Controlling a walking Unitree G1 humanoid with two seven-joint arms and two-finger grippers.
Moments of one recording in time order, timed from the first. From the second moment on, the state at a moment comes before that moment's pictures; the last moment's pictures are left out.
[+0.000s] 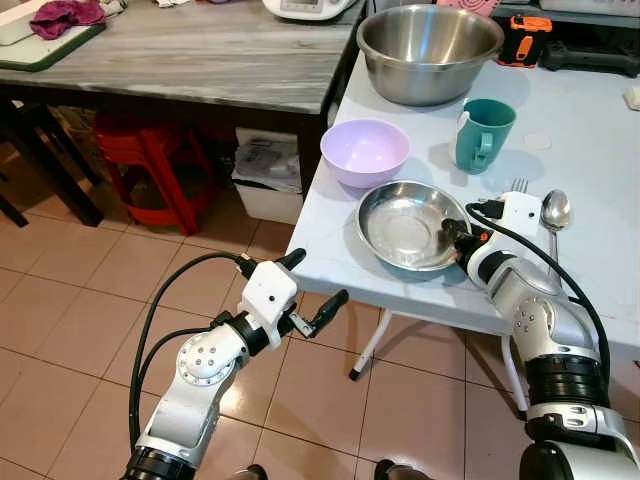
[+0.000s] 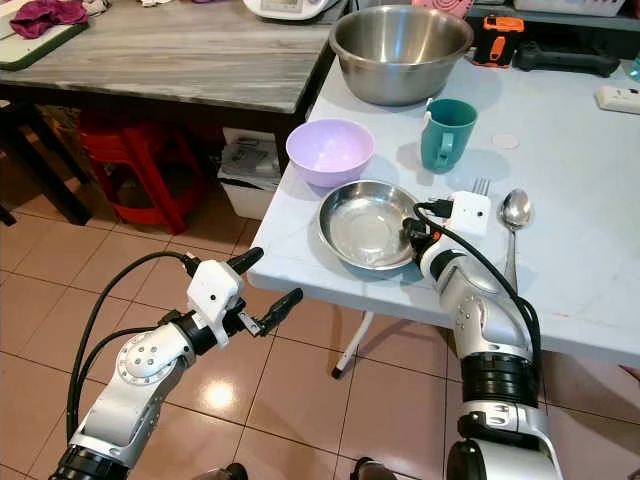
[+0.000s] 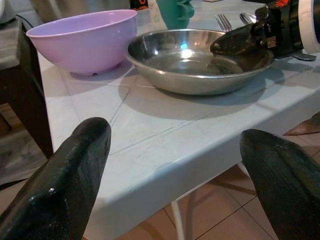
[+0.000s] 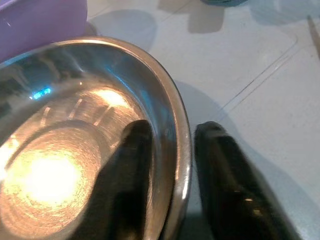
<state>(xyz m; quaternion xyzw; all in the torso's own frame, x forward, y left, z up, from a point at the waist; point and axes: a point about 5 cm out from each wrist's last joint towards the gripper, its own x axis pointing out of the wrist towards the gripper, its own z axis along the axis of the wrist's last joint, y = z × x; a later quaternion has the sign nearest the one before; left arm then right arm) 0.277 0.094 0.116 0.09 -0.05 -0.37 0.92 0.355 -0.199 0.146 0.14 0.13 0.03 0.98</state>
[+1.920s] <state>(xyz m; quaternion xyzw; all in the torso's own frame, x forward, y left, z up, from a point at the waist) 0.313 0.116 0.121 -0.06 -0.04 -0.21 0.97 0.283 -0.170 0.140 0.11 0.03 0.01 0.99</state>
